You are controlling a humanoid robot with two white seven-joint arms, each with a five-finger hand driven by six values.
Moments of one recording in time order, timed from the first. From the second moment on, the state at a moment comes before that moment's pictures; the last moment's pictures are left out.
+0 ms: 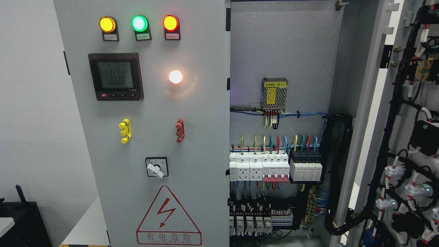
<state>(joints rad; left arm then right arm) -0.46 1.12 -1.17 -1.61 1.19 0.09 -0.59 0.14 0.12 0.21 -0.11 -0.07 -0.05 0.00</state>
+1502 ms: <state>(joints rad) 0.13 0.70 -0.98 -0.69 0.79 -0.13 -0.59 0.14 0.12 0.21 -0.11 -0.07 -0.05 0.00</state>
